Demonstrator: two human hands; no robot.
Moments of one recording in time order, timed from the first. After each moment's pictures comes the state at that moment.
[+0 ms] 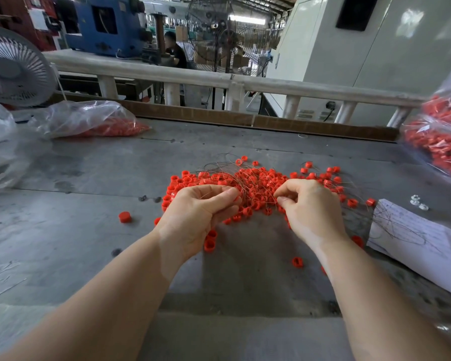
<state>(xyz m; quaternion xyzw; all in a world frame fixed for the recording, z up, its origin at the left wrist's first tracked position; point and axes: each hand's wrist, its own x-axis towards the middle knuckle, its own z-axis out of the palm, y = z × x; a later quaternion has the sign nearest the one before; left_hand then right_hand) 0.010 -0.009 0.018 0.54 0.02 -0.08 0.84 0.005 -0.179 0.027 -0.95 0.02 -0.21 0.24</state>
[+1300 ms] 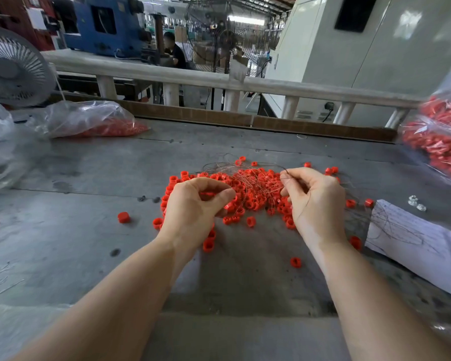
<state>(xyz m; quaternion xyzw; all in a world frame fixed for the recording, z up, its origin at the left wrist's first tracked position) 0.009 -0.010 0.014 0.73 -0.04 0.10 0.67 0.018 -0.185 0.018 -0.84 -0.05 -0.39 0.37</state>
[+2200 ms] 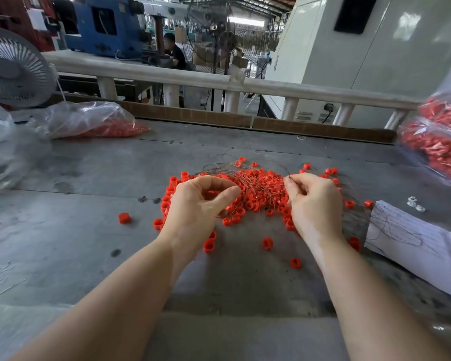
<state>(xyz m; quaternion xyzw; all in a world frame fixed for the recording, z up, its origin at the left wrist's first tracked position) 0.007 -0.010 0.014 0.71 -0.07 0.09 0.69 0.022 -0.189 0.011 -0.87 0.02 -0.34 0.35</state>
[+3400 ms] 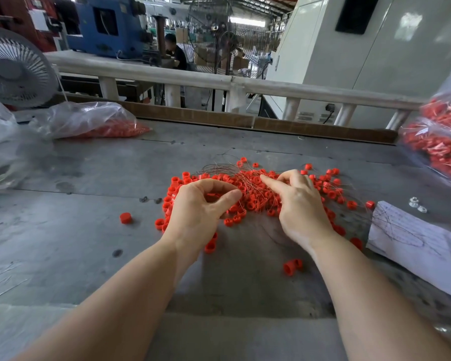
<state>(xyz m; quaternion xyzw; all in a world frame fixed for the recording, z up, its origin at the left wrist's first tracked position) 0.007 -0.011 0.013 0.72 -0.06 0.09 0.68 0.030 -0.188 0.005 -0.96 -0.08 -0.23 0.14</state>
